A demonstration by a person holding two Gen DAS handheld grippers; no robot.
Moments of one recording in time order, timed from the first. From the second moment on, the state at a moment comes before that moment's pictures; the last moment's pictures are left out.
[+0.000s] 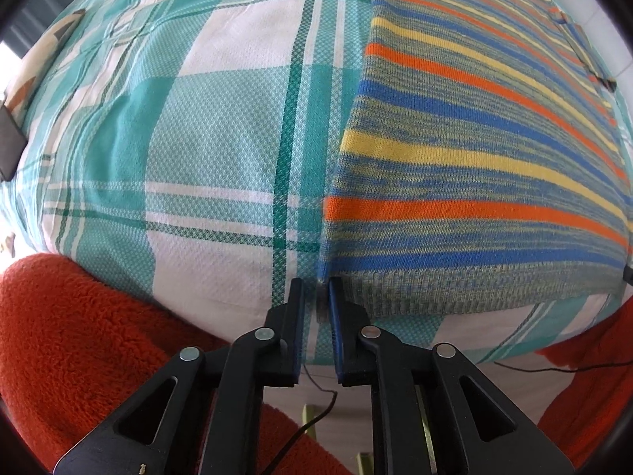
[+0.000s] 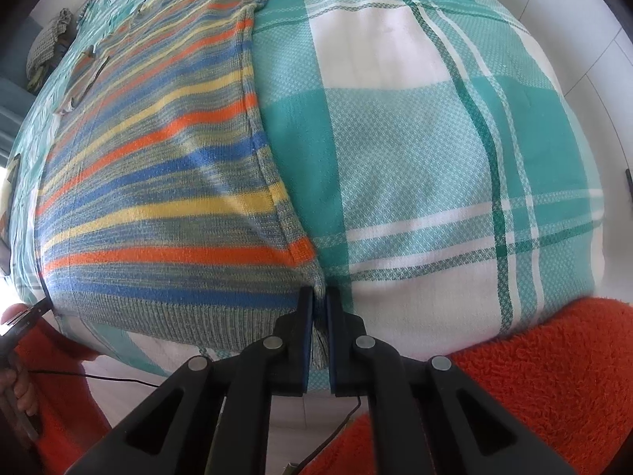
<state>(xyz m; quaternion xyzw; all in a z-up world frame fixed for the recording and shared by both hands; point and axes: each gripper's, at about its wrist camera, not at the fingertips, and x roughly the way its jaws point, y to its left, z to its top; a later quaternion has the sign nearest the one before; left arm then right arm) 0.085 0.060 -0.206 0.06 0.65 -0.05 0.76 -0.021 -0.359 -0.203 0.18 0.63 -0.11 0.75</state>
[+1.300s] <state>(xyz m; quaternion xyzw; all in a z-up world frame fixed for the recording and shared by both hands) 0.094 0.066 -0.165 0.03 0.51 0.00 0.86 0.206 -0.321 -0.139 -0.13 0.48 0.07 0.86</state>
